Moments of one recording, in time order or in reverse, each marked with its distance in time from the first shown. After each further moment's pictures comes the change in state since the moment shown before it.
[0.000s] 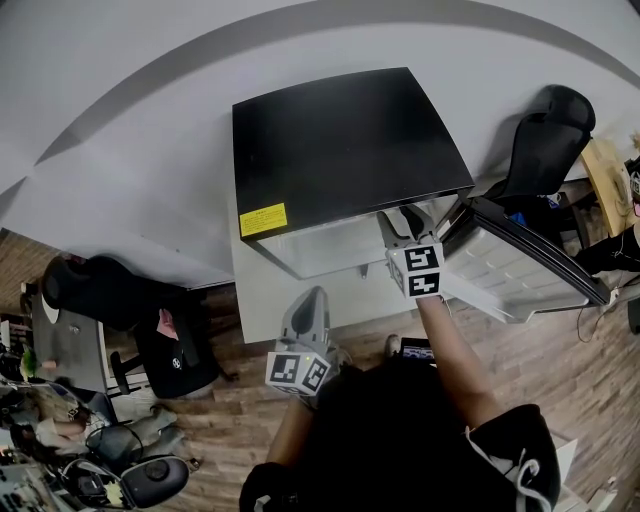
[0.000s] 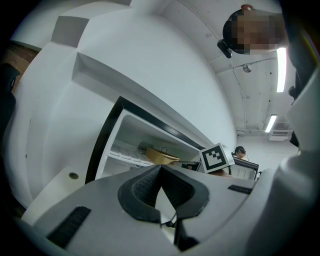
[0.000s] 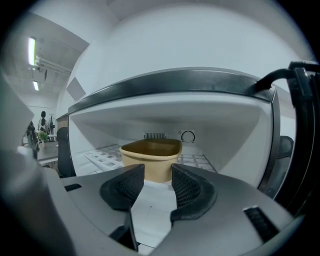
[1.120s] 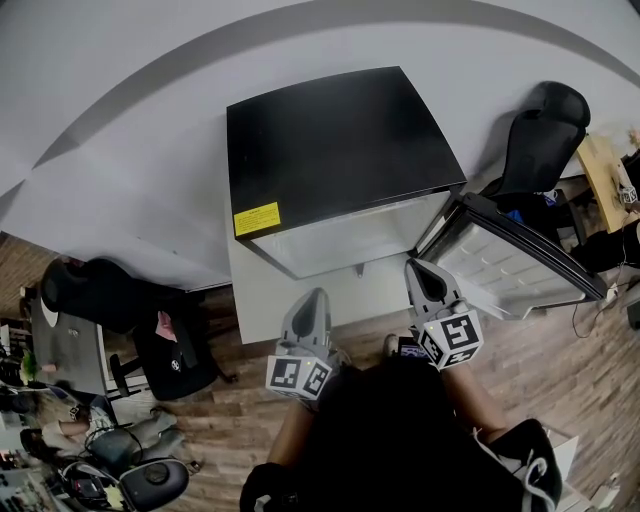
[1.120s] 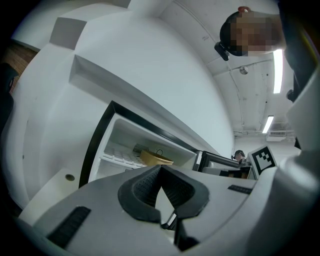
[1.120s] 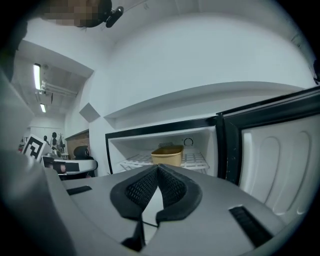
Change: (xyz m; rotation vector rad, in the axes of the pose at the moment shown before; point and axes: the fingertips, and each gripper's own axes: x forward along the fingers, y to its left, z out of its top) left arm -0.004 -0.019 0.006 0.007 -0.020 -0.028; right arm -0.138 0.026 0.002 0.122 -0.120 0.109
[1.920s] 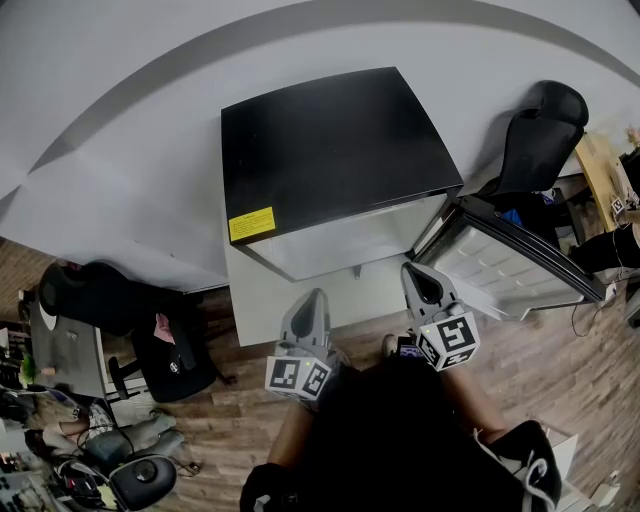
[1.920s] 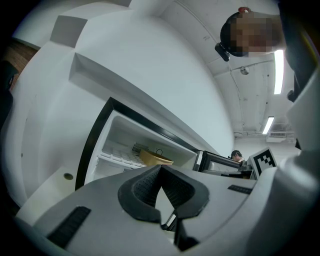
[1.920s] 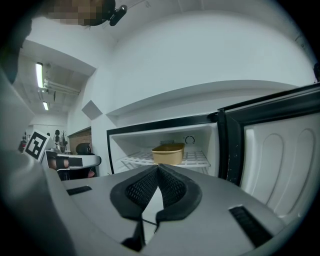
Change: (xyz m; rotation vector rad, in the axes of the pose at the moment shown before) left arm 0.009 -0.001 -0.001 -0.006 0.004 0.003; right arm 0.003 -0.002 -0.008 -0.022 0.022 0.020
